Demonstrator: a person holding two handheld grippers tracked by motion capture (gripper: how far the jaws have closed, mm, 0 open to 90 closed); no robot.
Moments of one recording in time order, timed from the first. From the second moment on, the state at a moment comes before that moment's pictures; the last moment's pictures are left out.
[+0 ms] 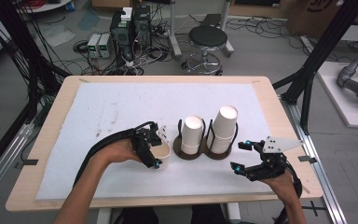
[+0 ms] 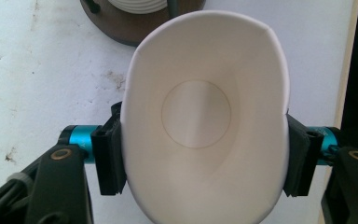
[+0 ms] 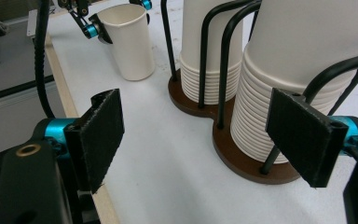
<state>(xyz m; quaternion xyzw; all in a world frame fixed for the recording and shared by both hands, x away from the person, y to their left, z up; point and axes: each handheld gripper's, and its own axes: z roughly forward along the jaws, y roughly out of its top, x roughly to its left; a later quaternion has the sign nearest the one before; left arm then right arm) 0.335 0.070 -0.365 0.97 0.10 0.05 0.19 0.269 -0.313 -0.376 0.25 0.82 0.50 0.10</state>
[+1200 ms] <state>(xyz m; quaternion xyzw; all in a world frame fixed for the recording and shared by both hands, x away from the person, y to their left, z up) 0.335 0.066 -0.370 0.97 0.12 0.04 0.22 0.269 -0.315 -0.377 0.25 0.82 0.50 0.10</state>
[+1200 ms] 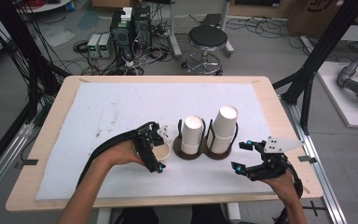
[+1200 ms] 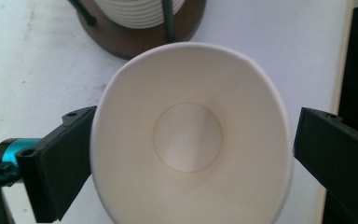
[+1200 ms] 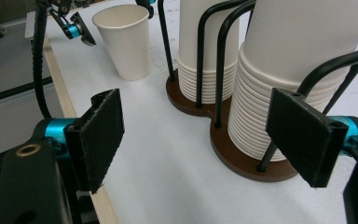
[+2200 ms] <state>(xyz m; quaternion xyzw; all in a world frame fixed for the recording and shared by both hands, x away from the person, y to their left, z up) 0.331 0.086 -0.347 0.94 0.14 0.04 0.31 0.269 -0.315 -0.377 0.25 0.82 0.50 0.10</state>
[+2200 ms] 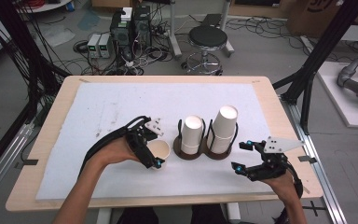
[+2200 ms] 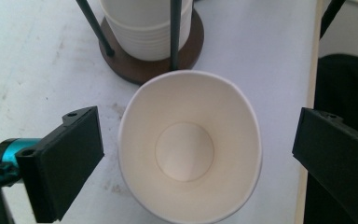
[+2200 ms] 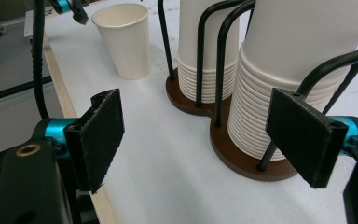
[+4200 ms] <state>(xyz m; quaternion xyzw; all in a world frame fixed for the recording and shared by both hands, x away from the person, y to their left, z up) 0.246 0.237 -0.395 0.79 0.37 0.18 0.46 0.269 -0.328 -0.390 0.31 0.81 0.49 0.12</state>
